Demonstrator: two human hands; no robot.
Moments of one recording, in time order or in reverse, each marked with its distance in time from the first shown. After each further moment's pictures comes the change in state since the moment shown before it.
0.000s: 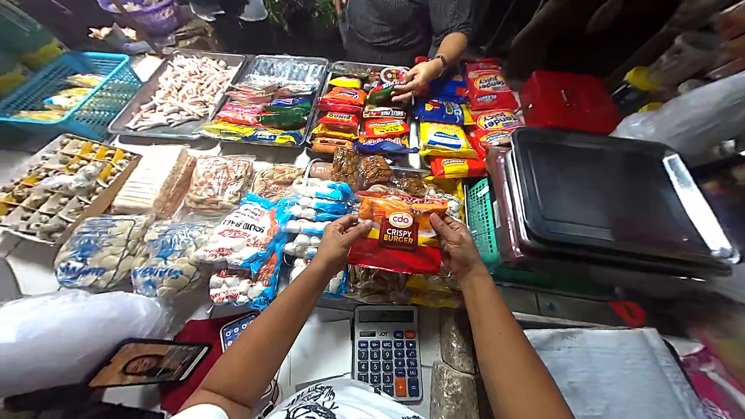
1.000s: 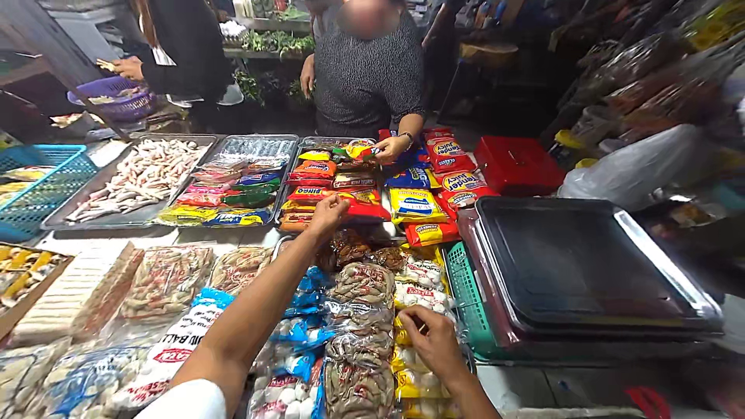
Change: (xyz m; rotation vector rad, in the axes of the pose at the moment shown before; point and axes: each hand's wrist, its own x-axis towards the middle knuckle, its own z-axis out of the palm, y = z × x) left_hand 0.245 0.068 0.026 0.446 -0.072 0.127; right_hand 0.000 0.029 -0.005 -0.924 0.145 -0.378
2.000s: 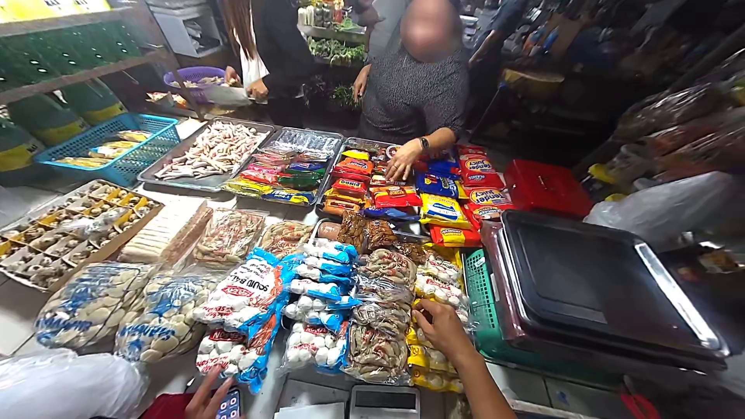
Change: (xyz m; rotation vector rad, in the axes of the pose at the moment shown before) left_hand -0.452 -0.201 -0.120 0.784 0.575 0.594; right_hand 0.005 0.006 -0.007 -0.383 -0.434 -0.003
